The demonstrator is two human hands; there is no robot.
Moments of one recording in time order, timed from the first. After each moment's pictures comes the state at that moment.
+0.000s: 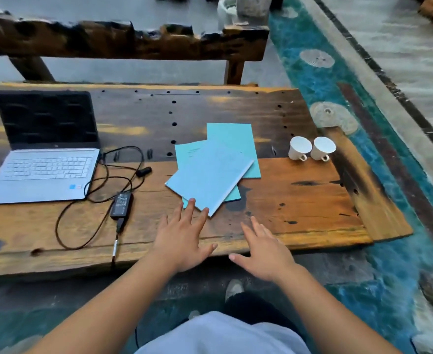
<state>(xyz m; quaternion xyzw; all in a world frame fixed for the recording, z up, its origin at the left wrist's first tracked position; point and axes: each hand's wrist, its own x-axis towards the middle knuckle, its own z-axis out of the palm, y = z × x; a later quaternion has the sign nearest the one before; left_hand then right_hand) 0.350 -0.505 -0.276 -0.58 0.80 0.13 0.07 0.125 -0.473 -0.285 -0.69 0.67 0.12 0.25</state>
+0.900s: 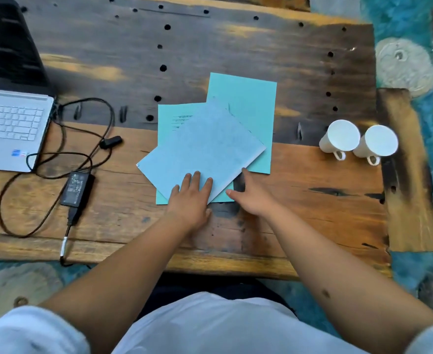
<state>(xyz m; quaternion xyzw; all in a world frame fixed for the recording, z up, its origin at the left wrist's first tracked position) 0.254 -0.673 -0.406 -0.62 0.74 0.19 0.16 0.068 -0.719 -0.403 -0.60 0.65 0.00 0.48</state>
